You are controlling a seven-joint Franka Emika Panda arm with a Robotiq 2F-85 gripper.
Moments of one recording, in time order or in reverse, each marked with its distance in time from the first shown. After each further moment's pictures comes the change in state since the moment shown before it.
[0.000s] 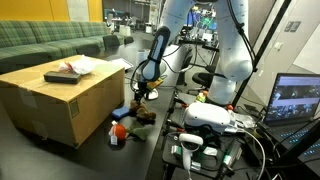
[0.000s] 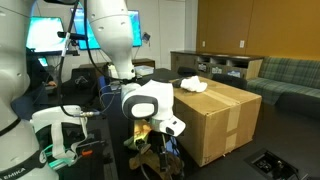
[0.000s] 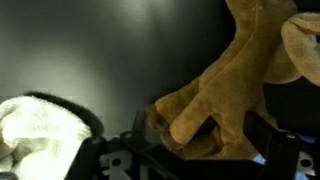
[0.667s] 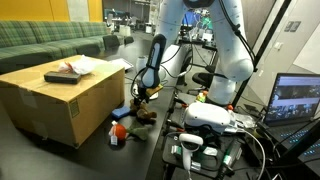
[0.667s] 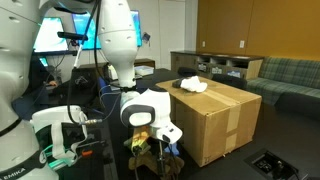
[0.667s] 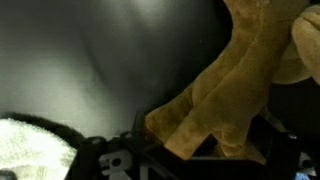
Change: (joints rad) arm 0.035 0.100 -0.006 0.013 0.048 0.102 0.048
